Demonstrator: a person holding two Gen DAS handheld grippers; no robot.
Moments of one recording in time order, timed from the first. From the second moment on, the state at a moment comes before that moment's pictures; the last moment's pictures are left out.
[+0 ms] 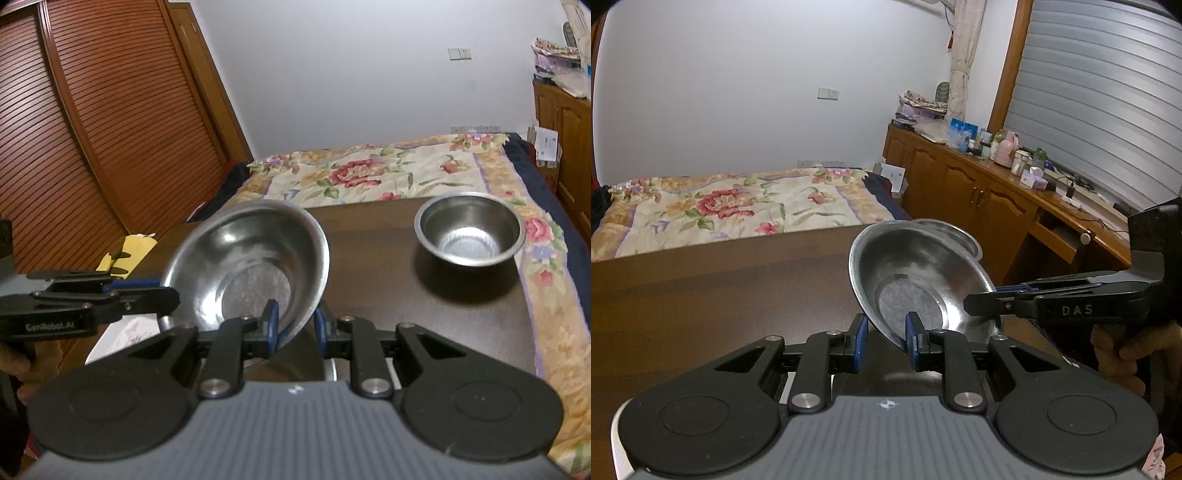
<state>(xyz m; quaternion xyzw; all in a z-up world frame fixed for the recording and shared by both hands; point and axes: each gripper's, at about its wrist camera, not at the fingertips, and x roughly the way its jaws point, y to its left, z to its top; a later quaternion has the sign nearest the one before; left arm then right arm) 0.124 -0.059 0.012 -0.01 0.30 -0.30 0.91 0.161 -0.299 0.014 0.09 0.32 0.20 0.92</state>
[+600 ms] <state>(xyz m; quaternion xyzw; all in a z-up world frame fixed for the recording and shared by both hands) 0.092 -0.045 -0.016 -0.02 0.31 -0.30 0.90 0.131 -0.293 -0.011 0.11 0.33 0.22 0.91</state>
